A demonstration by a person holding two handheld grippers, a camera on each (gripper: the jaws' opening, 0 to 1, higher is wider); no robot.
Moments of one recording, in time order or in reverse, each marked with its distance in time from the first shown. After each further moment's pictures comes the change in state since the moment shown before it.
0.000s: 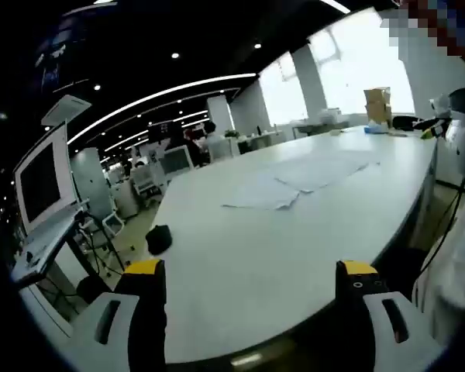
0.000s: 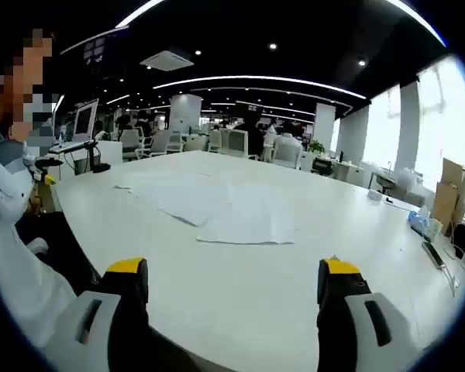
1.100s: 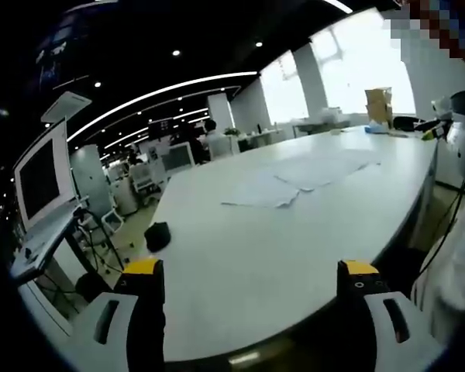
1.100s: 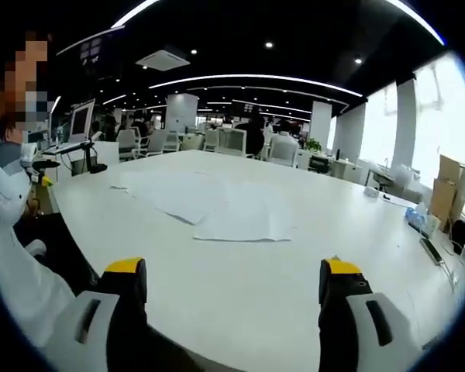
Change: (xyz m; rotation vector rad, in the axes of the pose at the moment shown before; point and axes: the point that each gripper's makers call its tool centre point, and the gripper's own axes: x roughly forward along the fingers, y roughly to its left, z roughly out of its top) left arm 0.000 0.001 -0.002 -0.015 0.010 -0.001; right arm -0.001 -0.004 -0.003 0.015 0.006 -0.020
